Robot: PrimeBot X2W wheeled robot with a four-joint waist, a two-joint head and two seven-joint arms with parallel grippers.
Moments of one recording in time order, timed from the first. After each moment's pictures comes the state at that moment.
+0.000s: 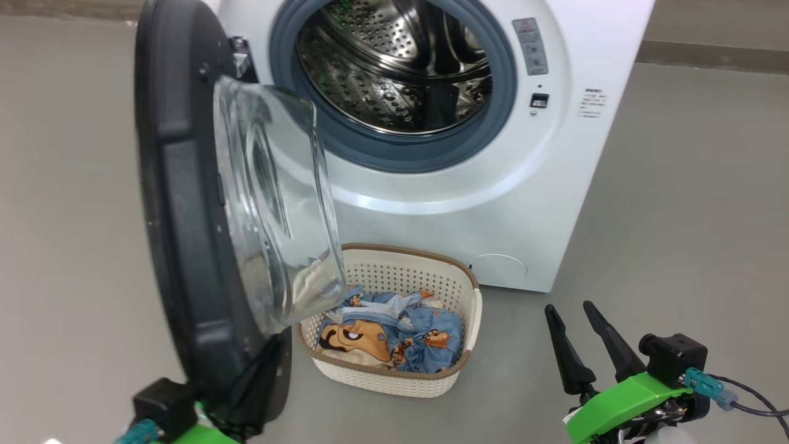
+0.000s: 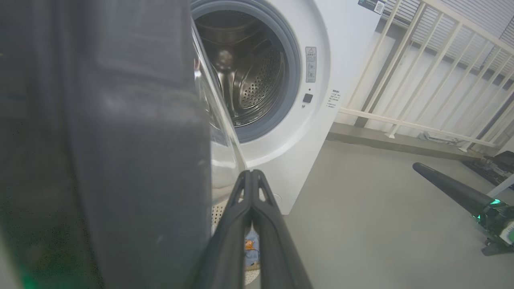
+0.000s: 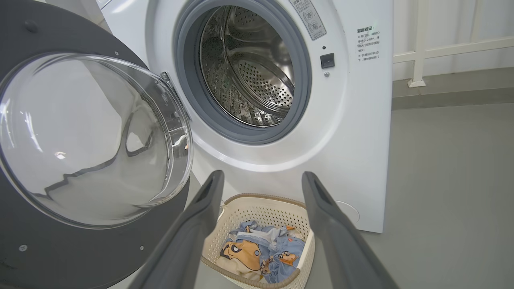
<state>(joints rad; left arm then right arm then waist) -0.04 0.23 -0.37 0.03 -0.56 -0.04 -0.17 -0.15 -0.08 0.11 0.37 0.39 0.13 -0.25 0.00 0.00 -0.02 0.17</state>
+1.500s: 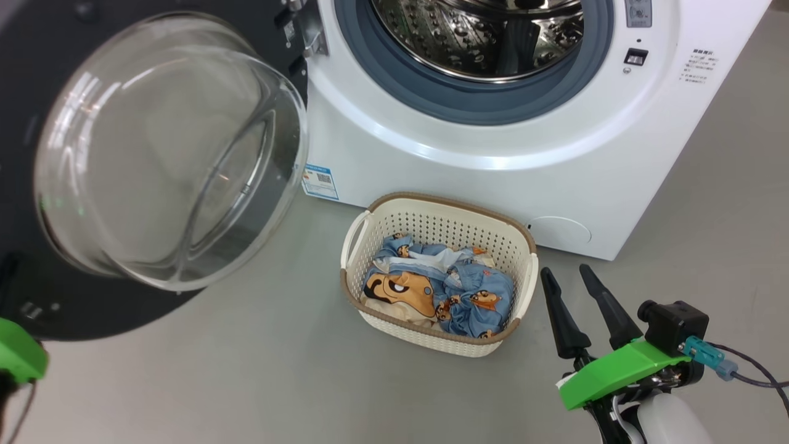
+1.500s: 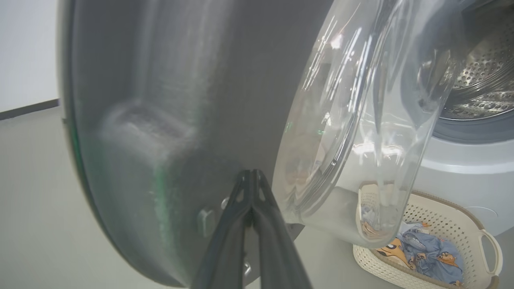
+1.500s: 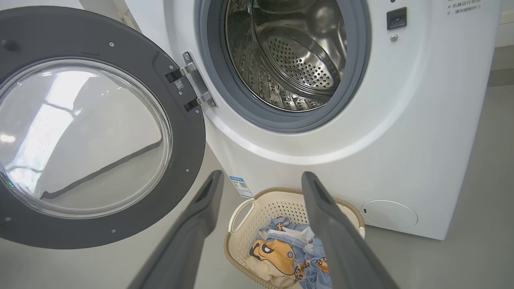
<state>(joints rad) -0.41 0.51 -0.14 0.55 -0.65 -0.09 -0.08 -0.22 -0.06 0.10 0.36 0.39 0.13 -0.25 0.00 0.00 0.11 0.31</state>
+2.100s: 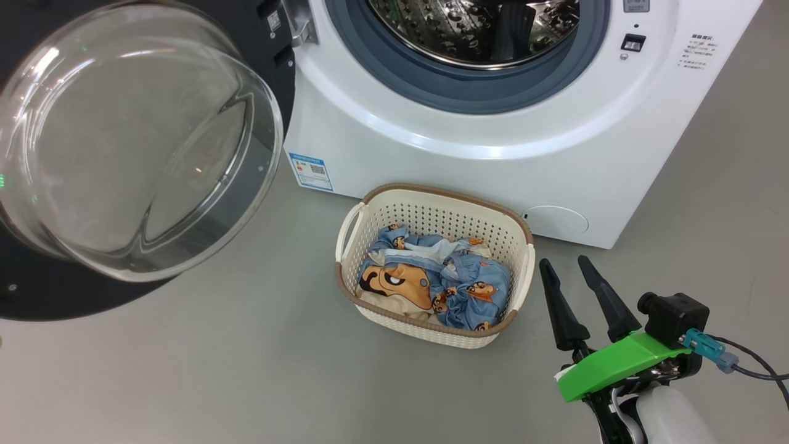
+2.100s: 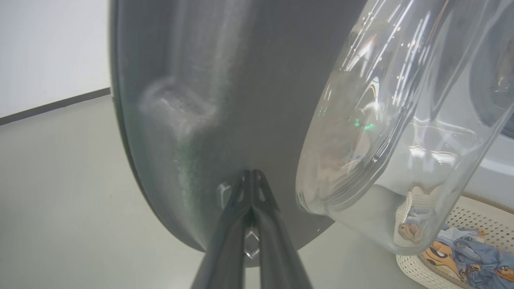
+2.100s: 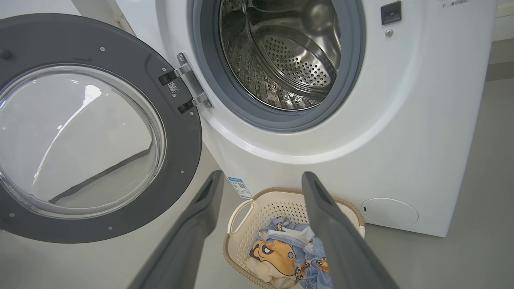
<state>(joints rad) -0.64 0.56 -0.23 0.92 -0.63 -0.13 -0.13 -0.25 -0.06 0.11 0.36 0.41 0.13 -0.25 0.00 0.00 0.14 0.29</state>
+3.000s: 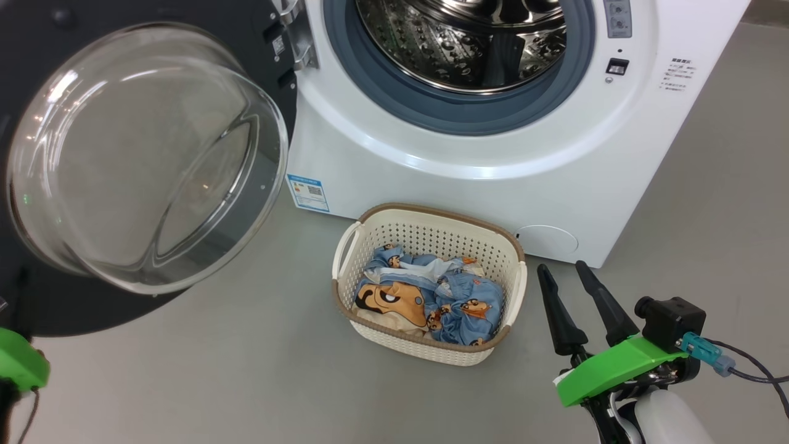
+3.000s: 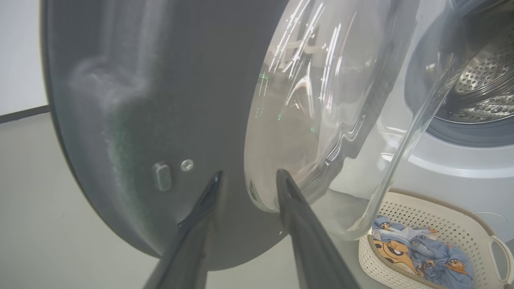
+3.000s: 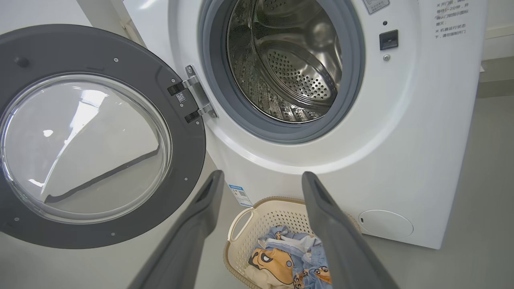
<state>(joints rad) -0.55 0.55 -0.35 0.83 -0.75 -0.13 -0.25 -0.24 -0.06 0.11 0.37 0.41 0.13 -0.25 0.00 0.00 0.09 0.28</state>
